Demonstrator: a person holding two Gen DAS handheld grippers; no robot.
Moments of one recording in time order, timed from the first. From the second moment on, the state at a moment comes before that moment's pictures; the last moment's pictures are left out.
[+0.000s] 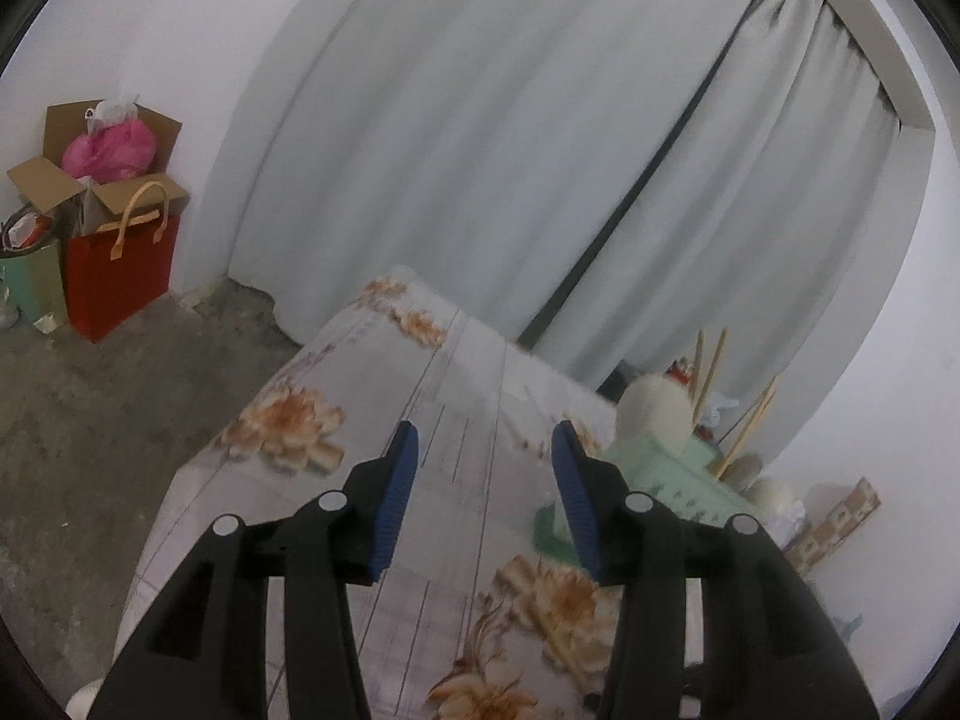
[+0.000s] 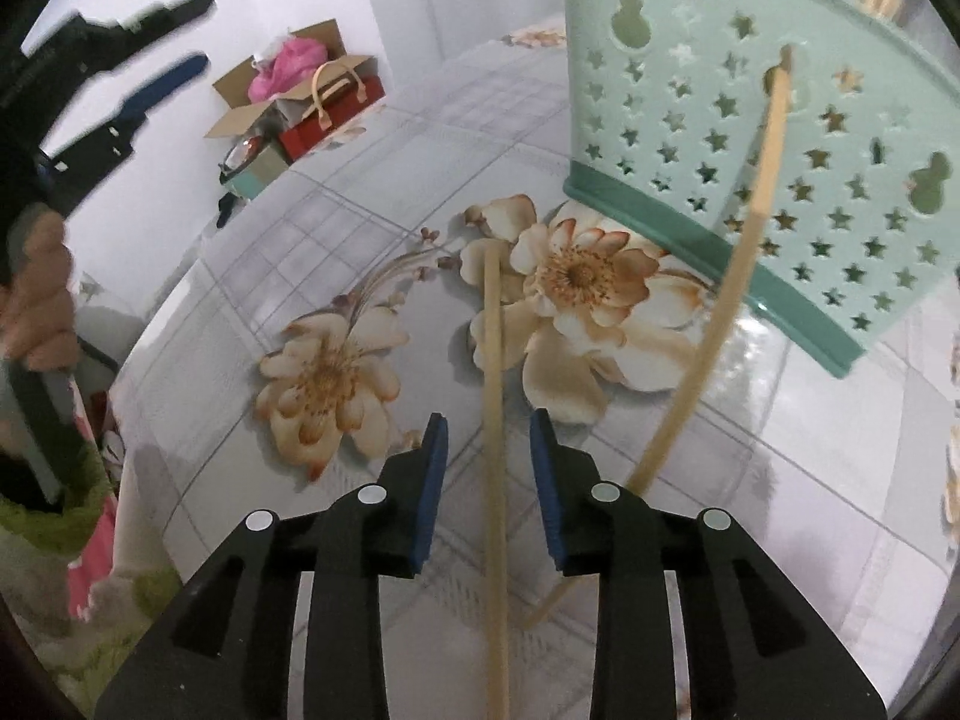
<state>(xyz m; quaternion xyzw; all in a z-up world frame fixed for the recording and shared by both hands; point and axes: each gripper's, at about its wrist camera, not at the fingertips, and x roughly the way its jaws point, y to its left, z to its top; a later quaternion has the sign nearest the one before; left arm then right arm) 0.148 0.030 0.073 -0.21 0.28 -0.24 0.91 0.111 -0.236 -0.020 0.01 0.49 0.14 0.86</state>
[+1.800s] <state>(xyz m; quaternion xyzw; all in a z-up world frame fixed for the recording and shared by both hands) 0.107 -0.048 -0.003 -0.11 0.42 -0.30 0.85 0.113 -0.313 0.135 0.06 0.23 0.08 0.97</state>
